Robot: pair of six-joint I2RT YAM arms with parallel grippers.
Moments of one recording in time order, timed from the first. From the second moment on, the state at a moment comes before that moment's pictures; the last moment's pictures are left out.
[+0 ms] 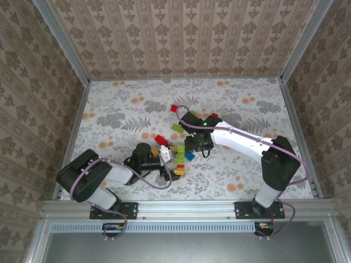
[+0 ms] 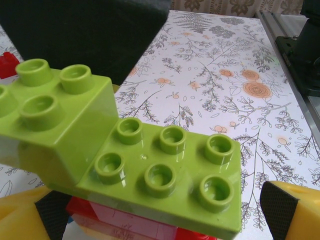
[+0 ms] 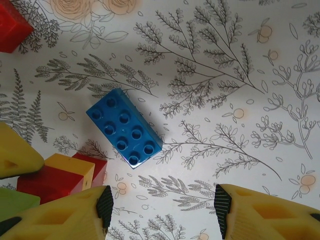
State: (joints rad) left arm -0.74 1.50 0.24 0.89 0.68 0.21; right arm 0.77 1.69 1.32 -0.95 0.12 0.61
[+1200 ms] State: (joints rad) left arm -0.74 1.50 0.26 0.84 0.68 0.21; right arm 0.77 1.80 1.43 -0.93 0.05 0.49
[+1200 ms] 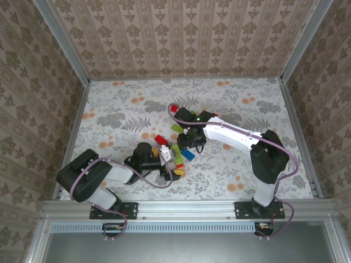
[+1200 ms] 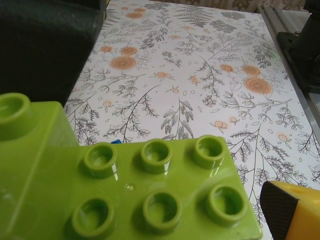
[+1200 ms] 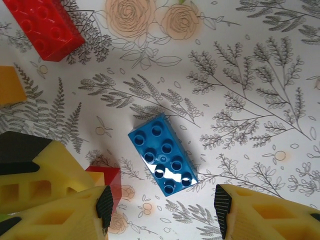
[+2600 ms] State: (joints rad) left arm -0.69 1.53 0.20 0.98 0.59 0.14; right arm 0.78 1.81 1.50 -0.91 -0.04 0.45
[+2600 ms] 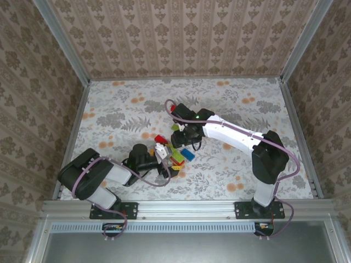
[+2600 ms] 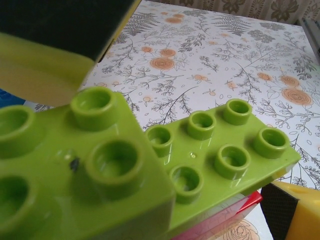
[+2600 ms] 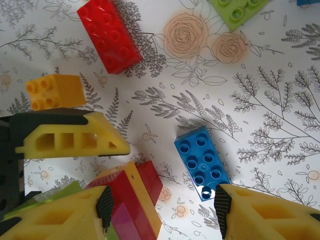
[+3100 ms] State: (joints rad) left arm -0.66 1.53 0.24 0.95 0.64 0.14; right arm 0.80 1.81 1.52 -0.96 -0.06 0.37
